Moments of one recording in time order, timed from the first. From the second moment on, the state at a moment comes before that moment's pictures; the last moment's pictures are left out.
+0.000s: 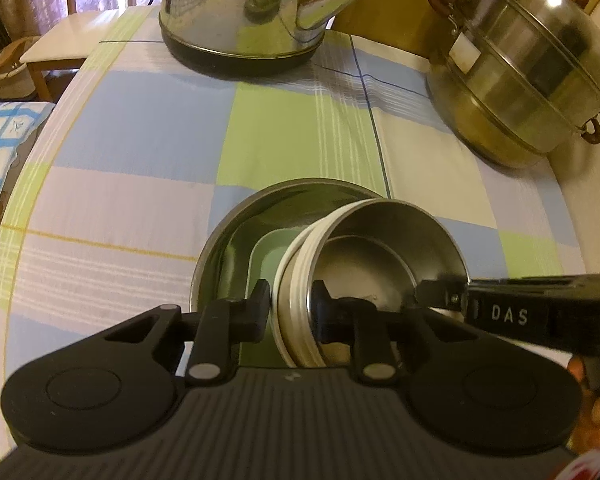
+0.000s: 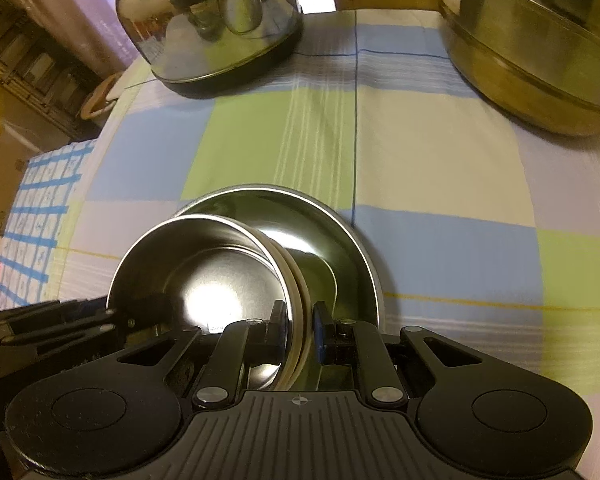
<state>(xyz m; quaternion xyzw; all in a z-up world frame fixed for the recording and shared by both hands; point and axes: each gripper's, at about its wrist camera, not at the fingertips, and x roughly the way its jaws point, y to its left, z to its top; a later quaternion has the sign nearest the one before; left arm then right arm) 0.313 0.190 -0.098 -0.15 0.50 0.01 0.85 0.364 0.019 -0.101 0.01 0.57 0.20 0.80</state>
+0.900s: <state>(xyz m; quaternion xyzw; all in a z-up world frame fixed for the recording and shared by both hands) 0.269 0.187 -0.035 -0.08 0.40 0.00 0.91 0.297 -0.024 -0.042 0.05 0.45 0.21 0.87</state>
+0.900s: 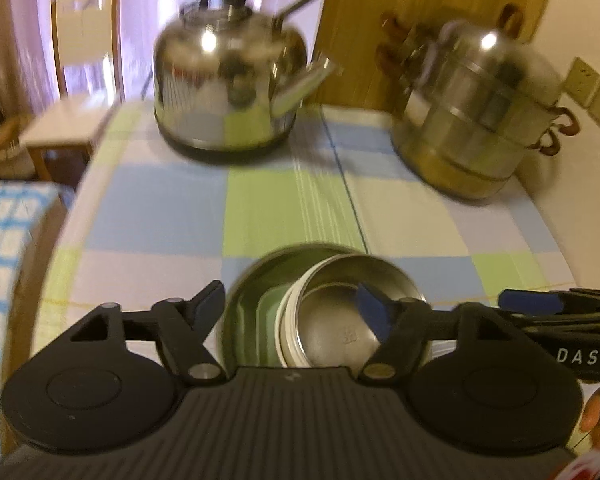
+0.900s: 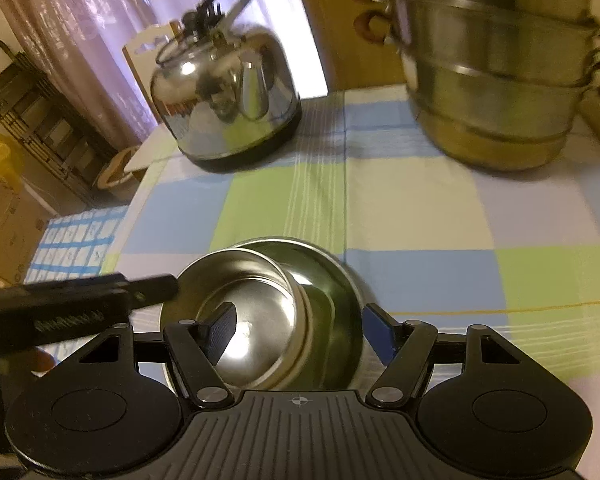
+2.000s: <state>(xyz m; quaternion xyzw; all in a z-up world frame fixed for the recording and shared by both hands) 0.025 0.053 -0.022 -0.09 0.42 0.13 0.89 0.100 -0.135 -0.049 0.00 0.44 0.28 0.85</state>
